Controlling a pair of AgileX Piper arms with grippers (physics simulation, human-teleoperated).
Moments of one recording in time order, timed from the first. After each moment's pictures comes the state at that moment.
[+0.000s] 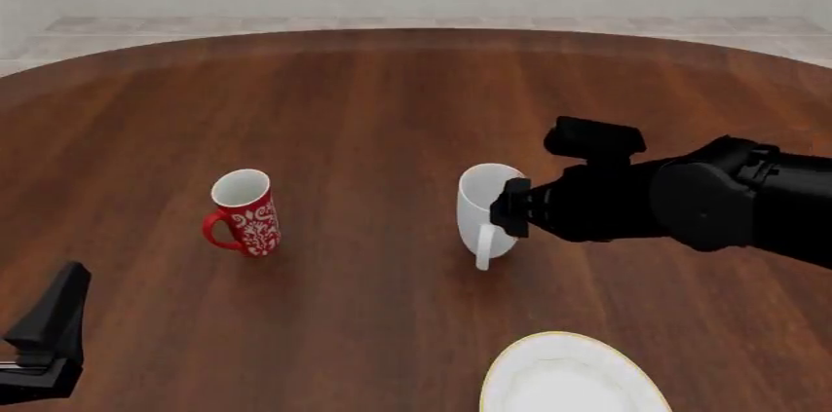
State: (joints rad) left arm 0.00 0.00 0.00 0.00 0.00; right arm 0.51 1.38 -0.81 0.36 0.43
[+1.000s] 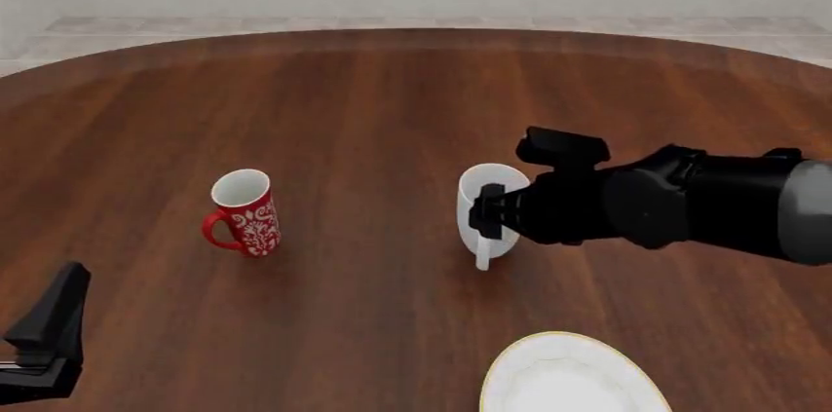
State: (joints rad) left arm 0.00 0.00 -0.01 0.00 0.00; right arm 0.53 1.51 -0.85 0.27 0.47
